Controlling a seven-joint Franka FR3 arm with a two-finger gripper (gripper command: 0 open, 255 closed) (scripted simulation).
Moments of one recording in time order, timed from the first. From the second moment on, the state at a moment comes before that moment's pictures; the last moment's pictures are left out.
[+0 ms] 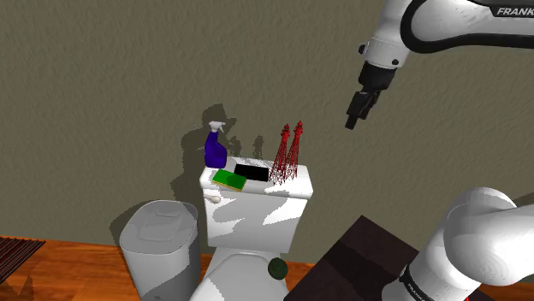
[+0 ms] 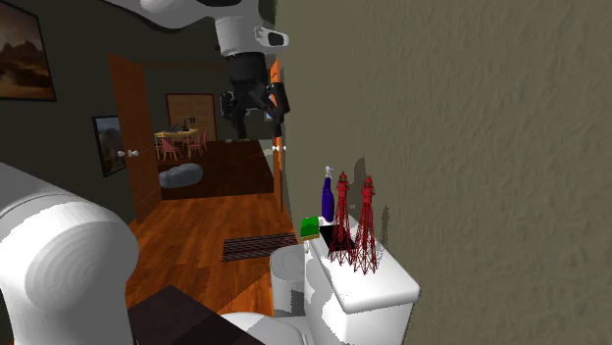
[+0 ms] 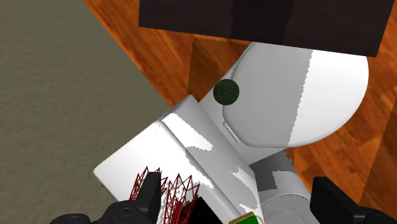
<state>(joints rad) 0.01 -0.79 -0.05 -2.39 -0.12 1.70 -0.11</state>
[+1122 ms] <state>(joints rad) 0.08 -0.23 -0.30 -2.09 -0.26 1.90 -0.76</state>
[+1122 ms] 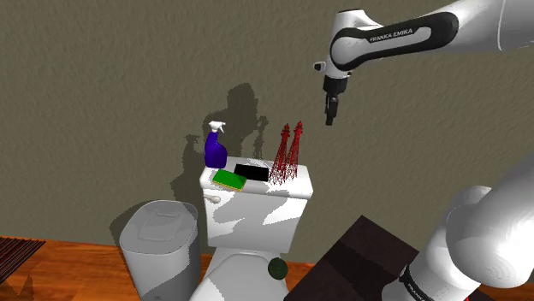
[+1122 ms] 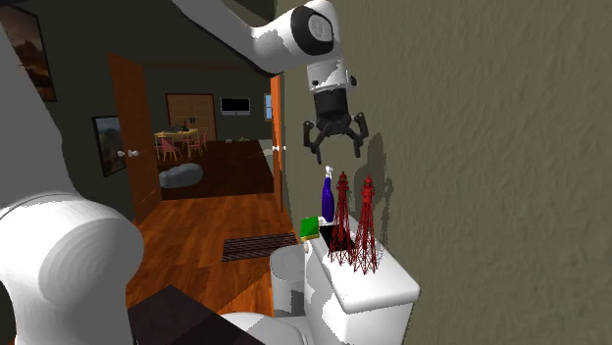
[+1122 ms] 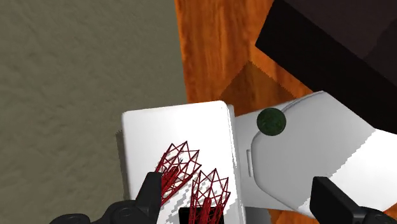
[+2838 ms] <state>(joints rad) 0.07 0.26 -0.32 -1.75 -0.22 2.04 -1.19</state>
